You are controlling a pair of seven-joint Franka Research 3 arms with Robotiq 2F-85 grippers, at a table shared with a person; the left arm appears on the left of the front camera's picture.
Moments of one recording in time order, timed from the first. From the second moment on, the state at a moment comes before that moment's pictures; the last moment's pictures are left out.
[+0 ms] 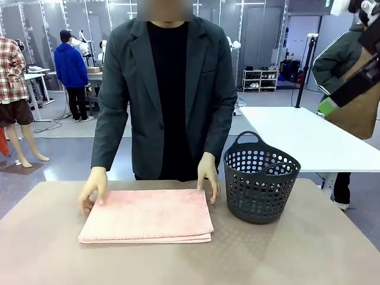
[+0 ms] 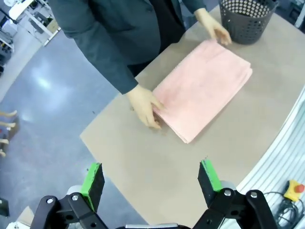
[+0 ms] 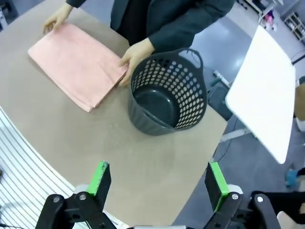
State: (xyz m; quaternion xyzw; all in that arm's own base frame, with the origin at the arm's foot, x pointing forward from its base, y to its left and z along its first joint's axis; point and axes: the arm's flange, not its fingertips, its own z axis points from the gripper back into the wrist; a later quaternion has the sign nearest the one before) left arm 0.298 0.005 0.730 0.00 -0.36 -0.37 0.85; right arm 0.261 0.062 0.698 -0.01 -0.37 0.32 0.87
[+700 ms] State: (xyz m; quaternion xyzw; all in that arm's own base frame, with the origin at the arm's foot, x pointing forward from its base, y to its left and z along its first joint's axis) left arm 0.300 0.004 0.728 0.00 -0.37 -0.37 0.85; right arm 0.258 0.064 0.696 -0.01 -0.38 0.31 0.87
